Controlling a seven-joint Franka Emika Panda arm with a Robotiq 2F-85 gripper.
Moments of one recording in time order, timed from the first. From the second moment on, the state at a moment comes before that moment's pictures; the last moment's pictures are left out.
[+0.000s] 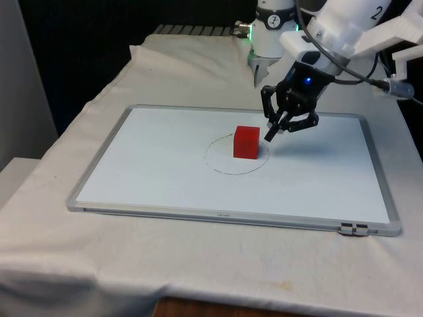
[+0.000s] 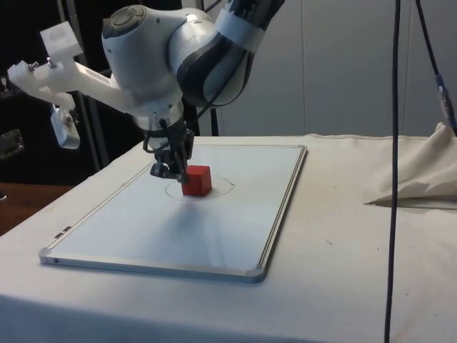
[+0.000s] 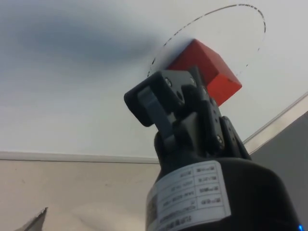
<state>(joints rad) 0.35 0.50 -0.19 -1.99 -0.59 2.40 0.82</state>
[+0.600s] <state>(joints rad) 0.35 0.47 -0.19 -1.99 -0.57 2.40 0.88</state>
